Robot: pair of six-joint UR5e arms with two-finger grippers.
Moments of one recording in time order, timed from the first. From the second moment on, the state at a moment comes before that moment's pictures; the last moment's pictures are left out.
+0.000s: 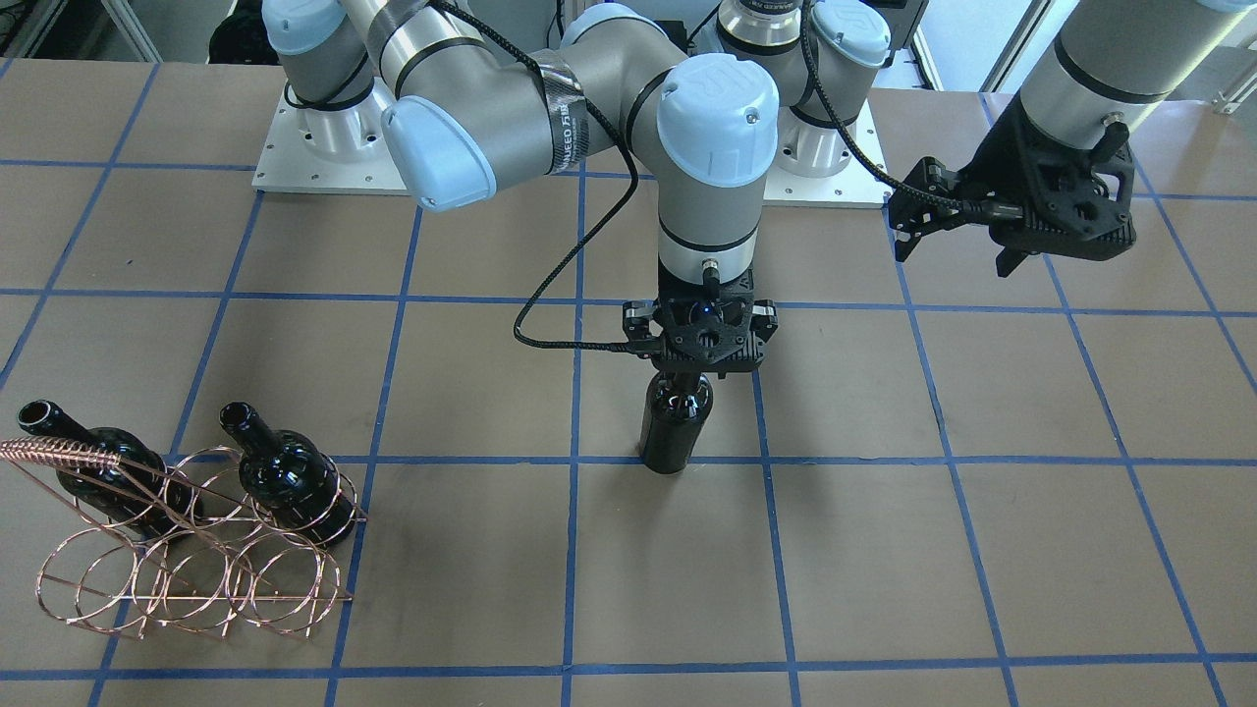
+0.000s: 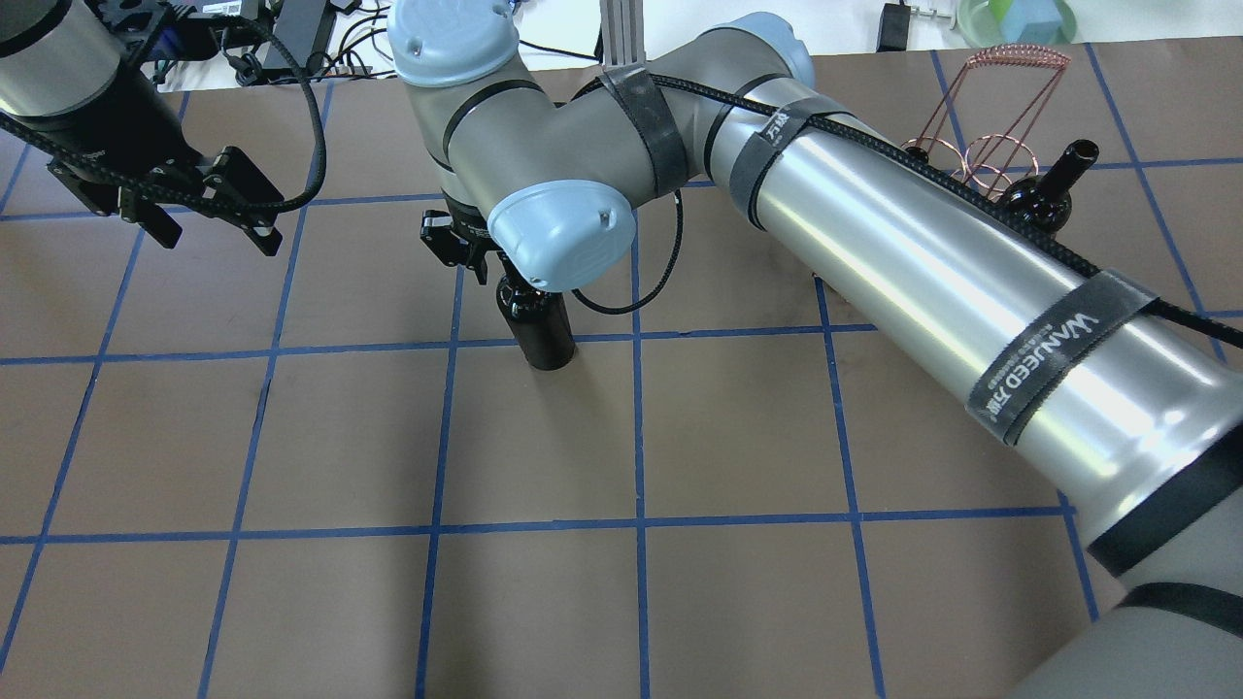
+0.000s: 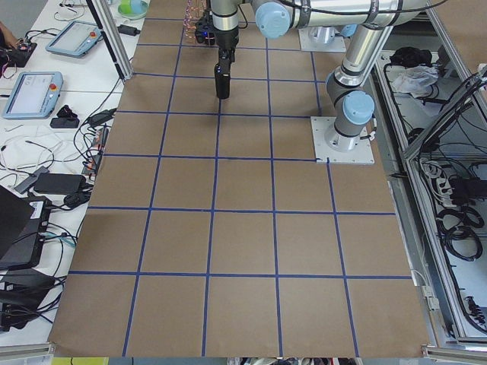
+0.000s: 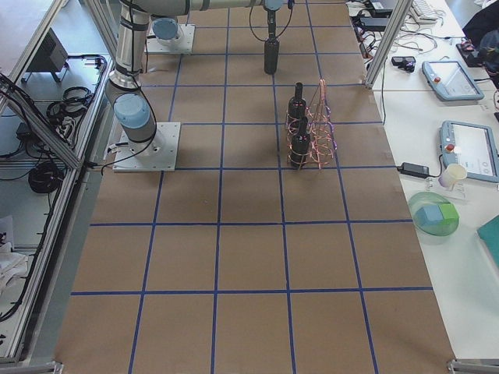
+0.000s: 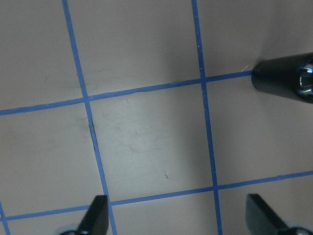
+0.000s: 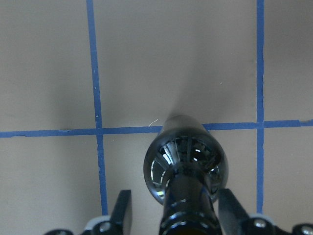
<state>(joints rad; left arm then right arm) -1.39 -1.56 -1.56 -1.63 1.58 0.33 2.11 -1.09 1.30 -1.88 -1.52 0.58</state>
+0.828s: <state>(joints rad) -1.39 -1.56 -1.56 -1.63 1.57 0.33 2.10 -1.10 1.31 -1.88 -1.52 0.56</state>
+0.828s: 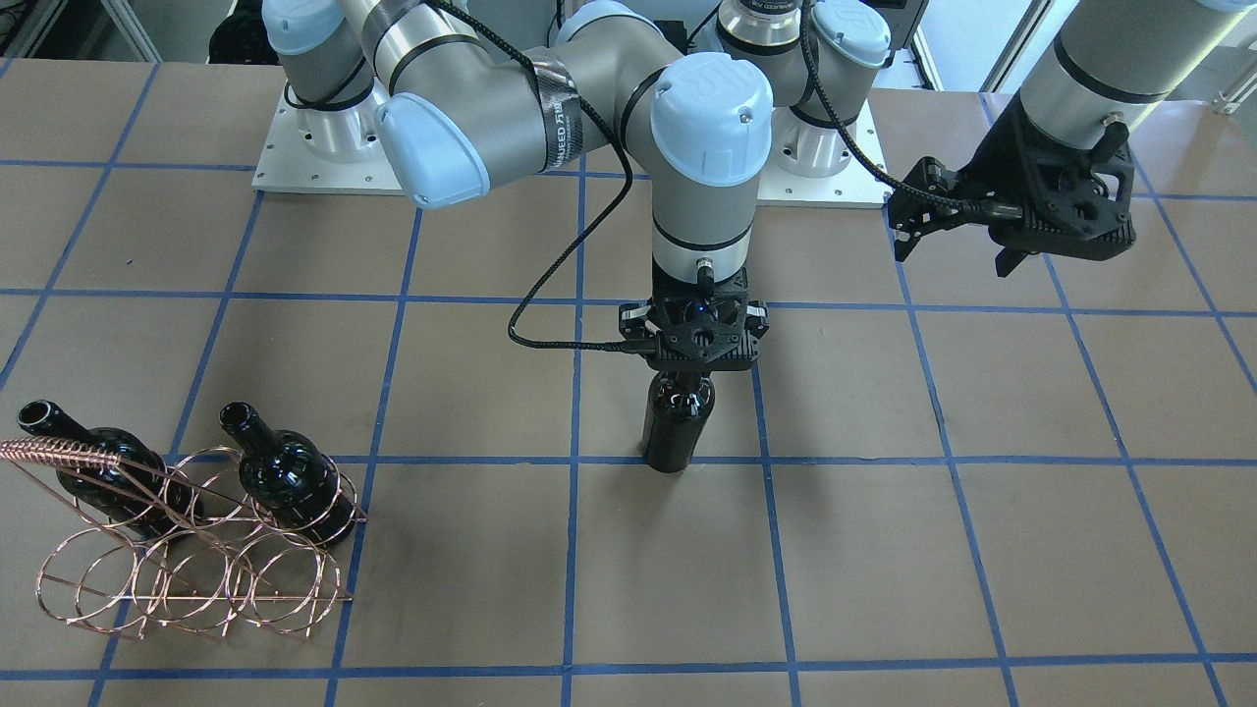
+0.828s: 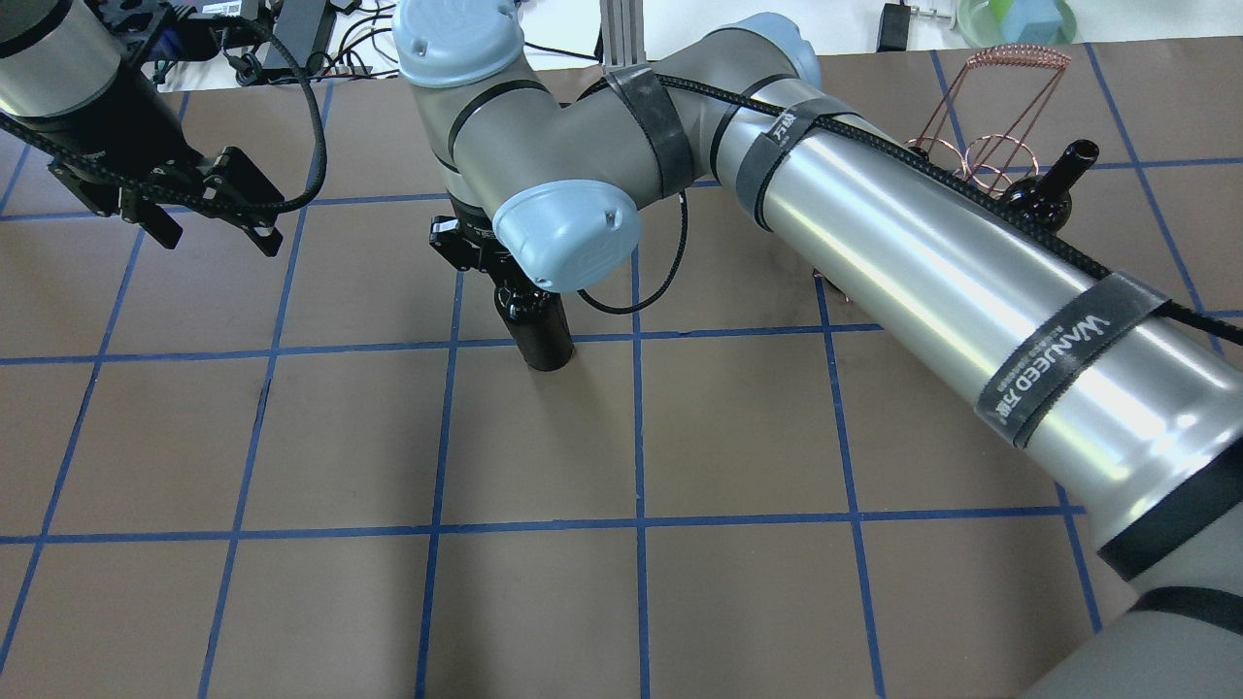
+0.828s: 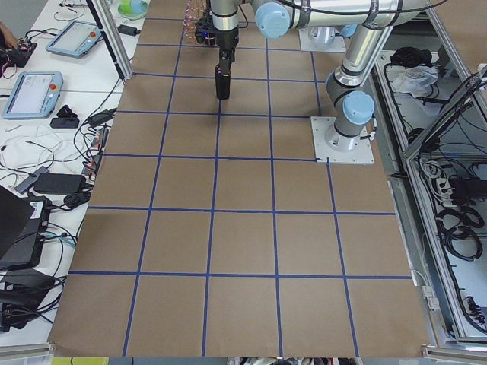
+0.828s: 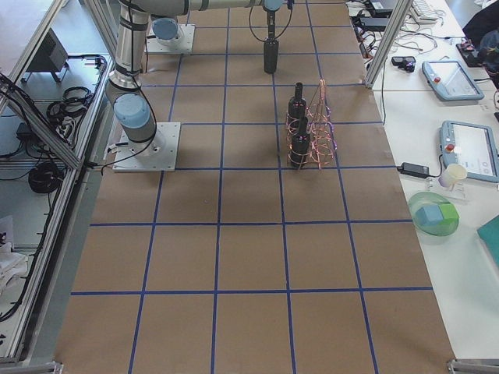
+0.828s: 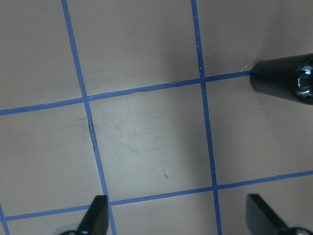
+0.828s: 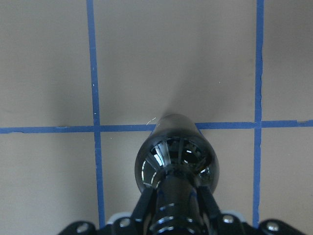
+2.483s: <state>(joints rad) -1.39 -1.58 -1.56 -1.63 1.58 0.33 1.94 -1.23 1.30 -1.72 -1.59 0.22</state>
